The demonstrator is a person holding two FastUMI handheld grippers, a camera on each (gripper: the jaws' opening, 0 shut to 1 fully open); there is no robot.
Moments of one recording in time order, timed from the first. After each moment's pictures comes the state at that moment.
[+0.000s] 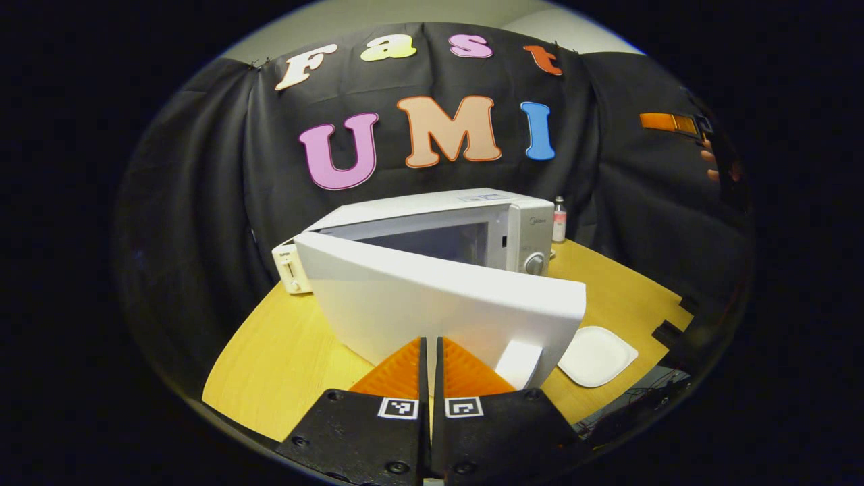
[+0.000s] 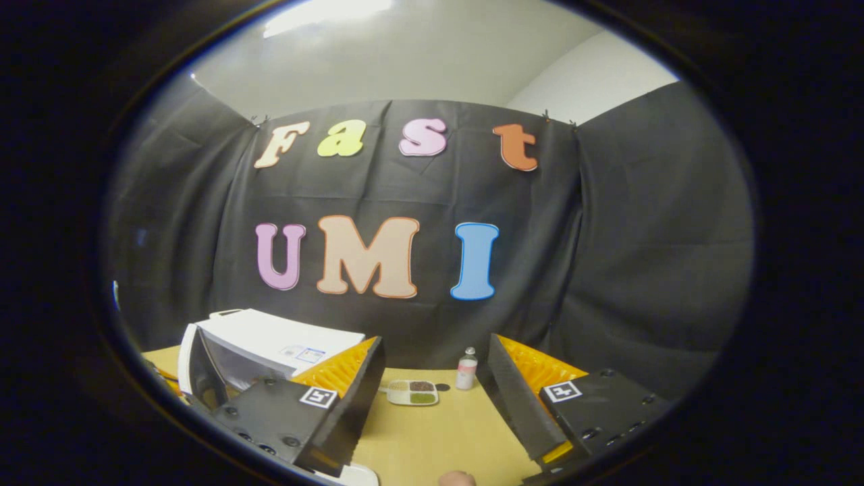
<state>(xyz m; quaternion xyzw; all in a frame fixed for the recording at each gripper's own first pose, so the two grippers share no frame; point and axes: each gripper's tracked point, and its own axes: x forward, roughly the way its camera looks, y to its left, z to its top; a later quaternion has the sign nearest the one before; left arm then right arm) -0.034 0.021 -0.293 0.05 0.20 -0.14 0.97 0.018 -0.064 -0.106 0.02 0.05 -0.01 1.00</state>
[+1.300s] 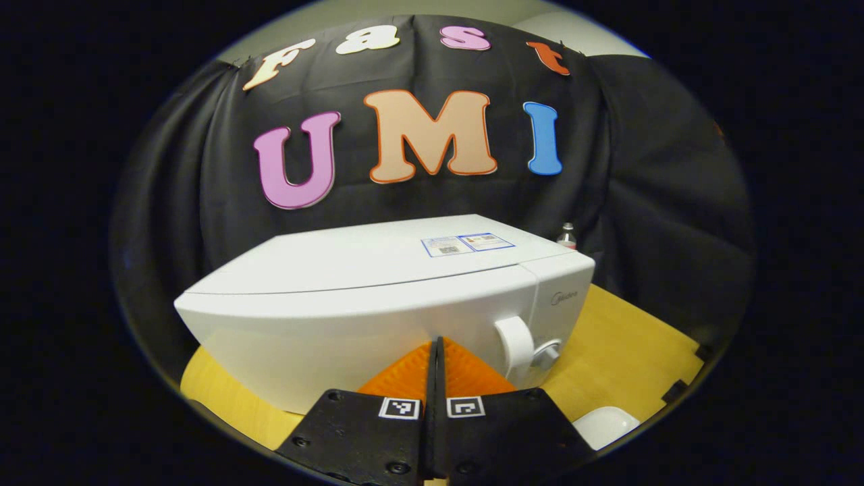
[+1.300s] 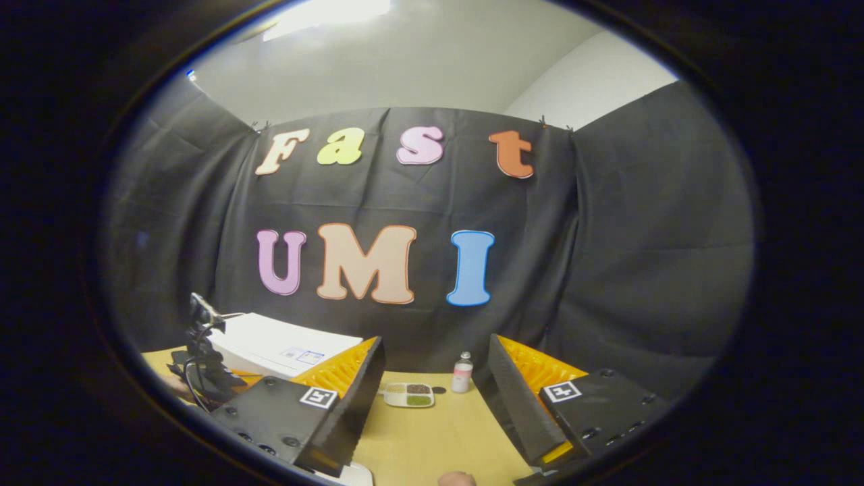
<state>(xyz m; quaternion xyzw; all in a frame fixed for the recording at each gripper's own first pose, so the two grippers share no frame) 0.132 -0.087 -0.289 0.02 0.17 -0.17 0.97 0.010 -0.073 -0.093 0.02 0.04 0.00 1.00</state>
